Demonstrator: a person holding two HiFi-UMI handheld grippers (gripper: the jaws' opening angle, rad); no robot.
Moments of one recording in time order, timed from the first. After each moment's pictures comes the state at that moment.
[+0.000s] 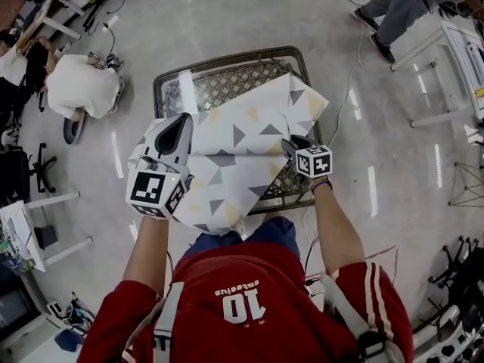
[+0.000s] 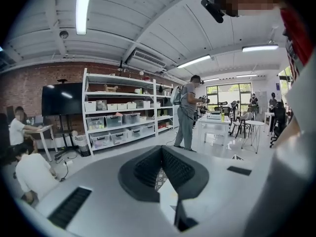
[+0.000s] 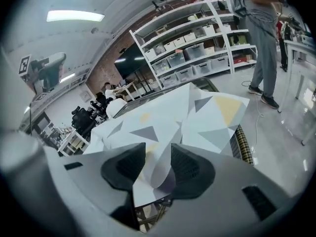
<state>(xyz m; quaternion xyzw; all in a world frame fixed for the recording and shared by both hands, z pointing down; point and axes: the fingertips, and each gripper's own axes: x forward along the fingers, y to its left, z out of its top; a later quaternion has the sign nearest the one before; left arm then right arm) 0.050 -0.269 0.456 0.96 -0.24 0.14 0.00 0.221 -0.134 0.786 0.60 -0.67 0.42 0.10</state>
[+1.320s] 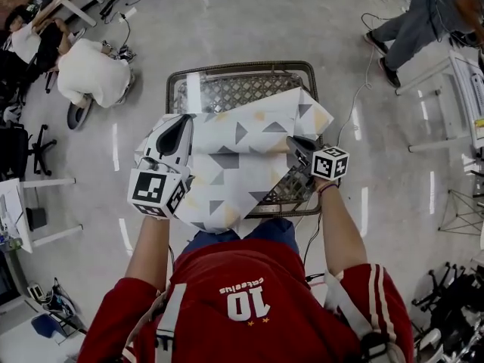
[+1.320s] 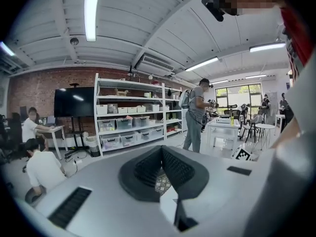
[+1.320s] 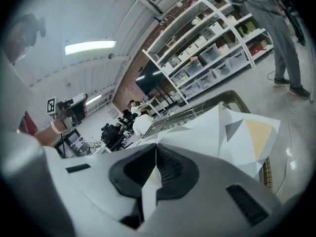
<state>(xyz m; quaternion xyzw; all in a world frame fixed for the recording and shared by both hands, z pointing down) 0.014 -0.274 0.436 0.95 -0.29 0.12 0.01 0.215 -0.166 0.699 0.51 -0.76 0.40 -0.04</state>
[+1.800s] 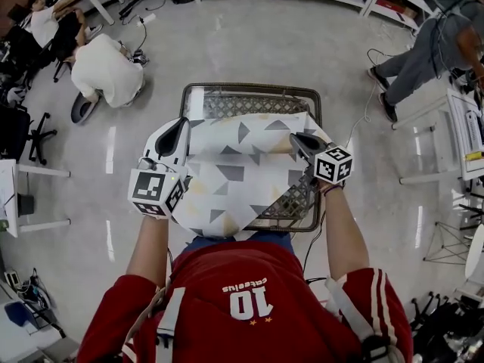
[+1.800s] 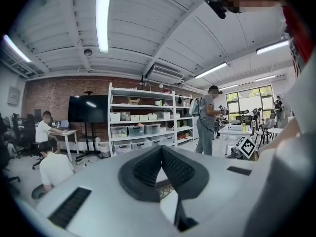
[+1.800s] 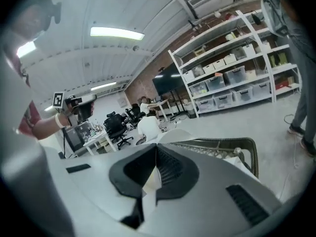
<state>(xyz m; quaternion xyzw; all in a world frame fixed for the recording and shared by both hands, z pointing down) -0.045 -0.296 0.393 0.93 -0.35 0.07 0.00 0.202 -0.225 0.591 0.50 -0.82 0.28 0.04</state>
